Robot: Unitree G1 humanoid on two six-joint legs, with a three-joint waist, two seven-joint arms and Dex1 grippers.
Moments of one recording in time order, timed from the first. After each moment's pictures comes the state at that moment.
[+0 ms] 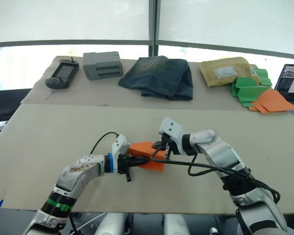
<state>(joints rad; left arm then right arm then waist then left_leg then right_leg) -0.28 0.33 -0.23 -0.09 -0.39 0.66 -0.87 -0.54 -0.61 0.35 -0.16 0.25 0.65 0.96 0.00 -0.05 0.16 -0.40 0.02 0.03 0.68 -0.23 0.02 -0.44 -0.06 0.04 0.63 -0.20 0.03</state>
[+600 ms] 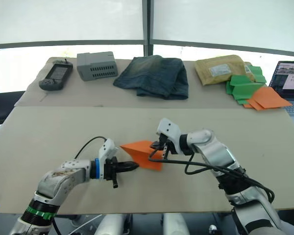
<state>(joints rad) -0.18 0.47 -0.14 -0.23 -0.51 0.78 -0.89 -0.55 -0.57 0.36 -0.11 0.20 0.61 0.97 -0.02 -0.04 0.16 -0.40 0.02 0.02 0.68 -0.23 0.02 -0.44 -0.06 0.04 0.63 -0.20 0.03</state>
